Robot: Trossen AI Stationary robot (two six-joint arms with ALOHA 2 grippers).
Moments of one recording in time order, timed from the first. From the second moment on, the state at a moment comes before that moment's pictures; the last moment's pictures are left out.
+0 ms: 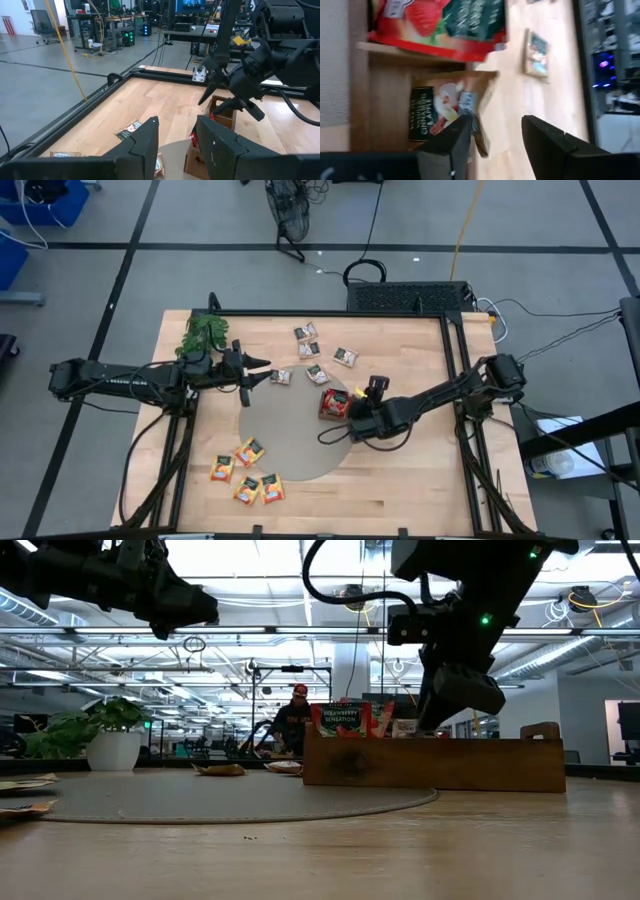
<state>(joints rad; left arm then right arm) 0.09 0.73 0.33 0.32 -0.14 -0.05 0.27 1.75 1.11 -0.80 0.77 0.30</state>
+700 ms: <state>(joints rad) 0.09 0.73 0.33 0.32 -0.14 -0.05 0.27 1.62 1.12 -0.61 0.40 0.12</state>
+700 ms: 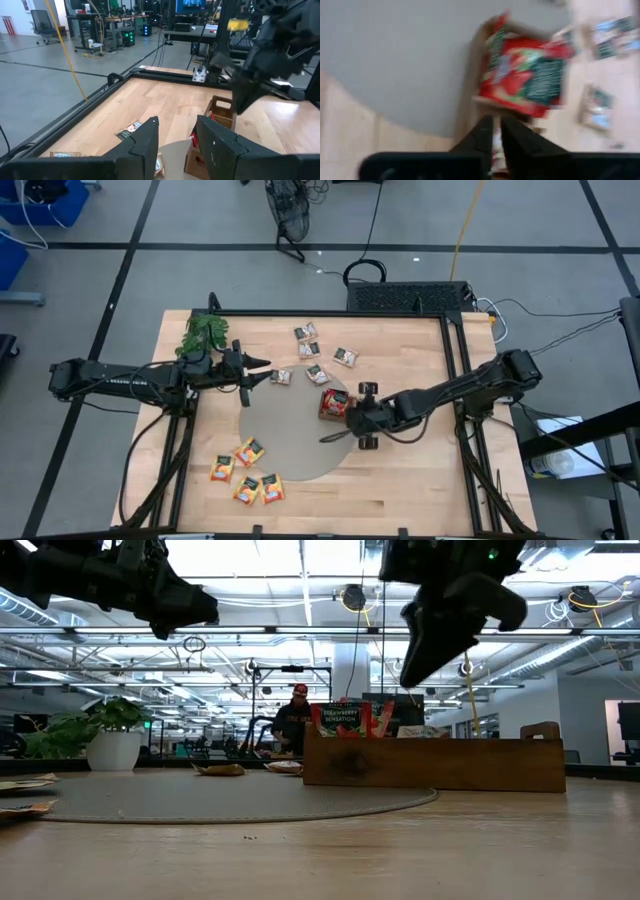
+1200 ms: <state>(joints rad) 0.09 0.73 0.33 0.32 -0.14 -0.05 0.21 1.82 1.17 -0.74 0.24 0.17</state>
